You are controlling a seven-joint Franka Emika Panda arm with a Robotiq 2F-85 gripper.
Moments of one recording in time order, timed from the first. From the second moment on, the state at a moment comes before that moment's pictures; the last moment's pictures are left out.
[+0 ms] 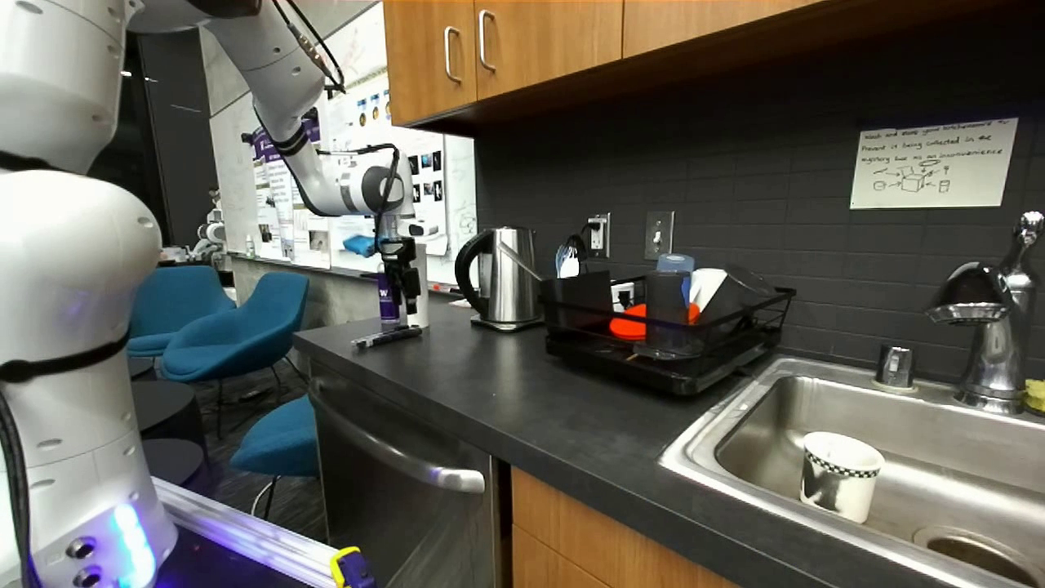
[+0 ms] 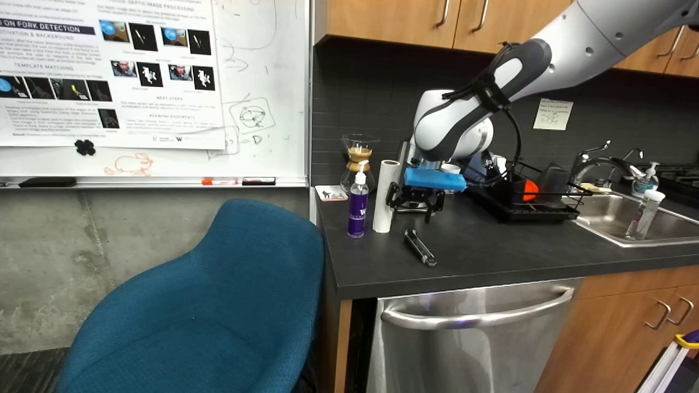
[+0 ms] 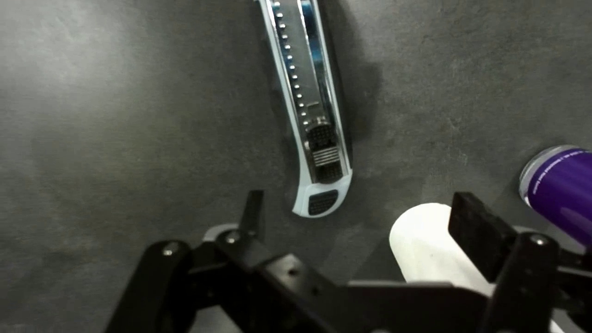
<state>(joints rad) 0.10 0.24 -0.03 -2.11 0.02 2.44 0.62</state>
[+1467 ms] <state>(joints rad) 0.12 0.29 -0.03 -2.08 -0.08 2.48 0.68</state>
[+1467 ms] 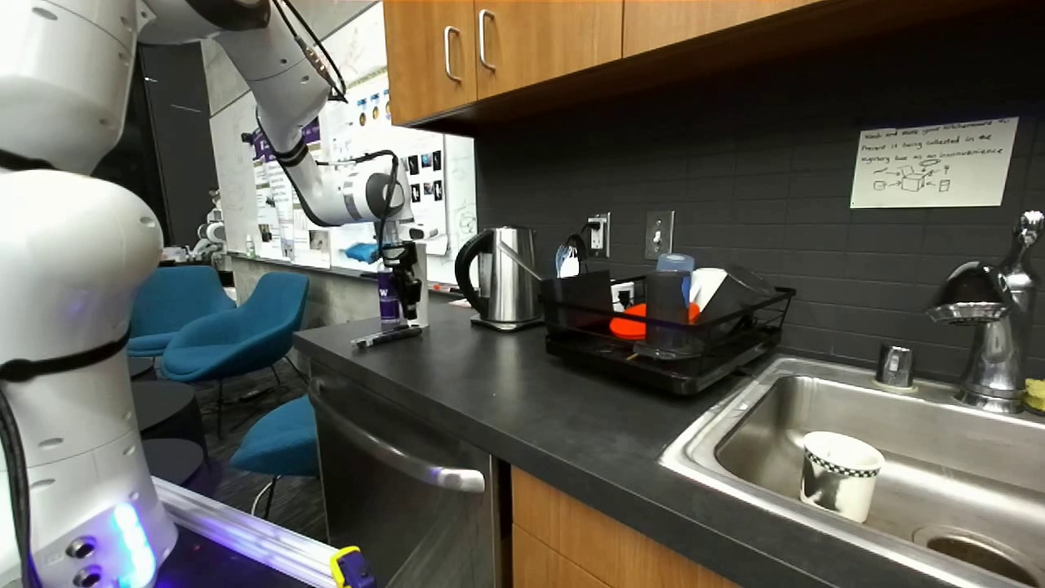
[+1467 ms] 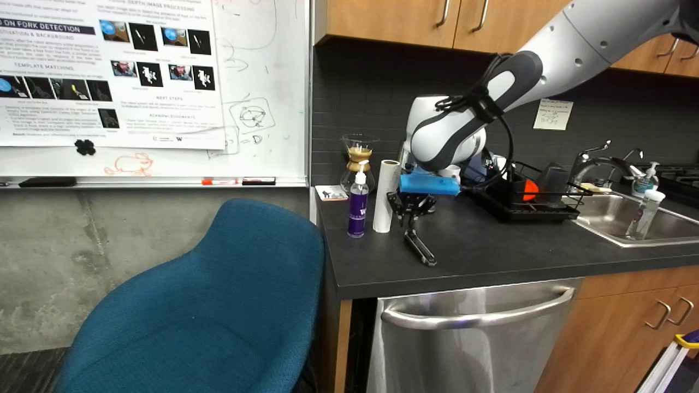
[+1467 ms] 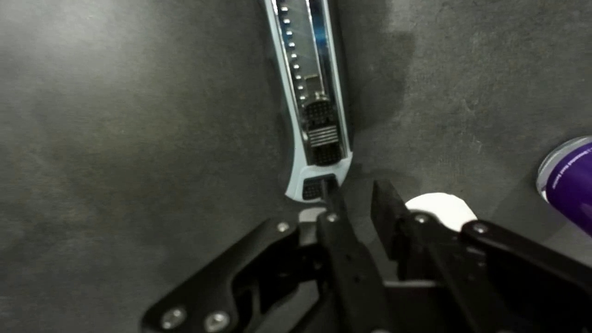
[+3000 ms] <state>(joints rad) 0.12 0.28 -0.06 -2.13 -0.08 2.52 0.69</state>
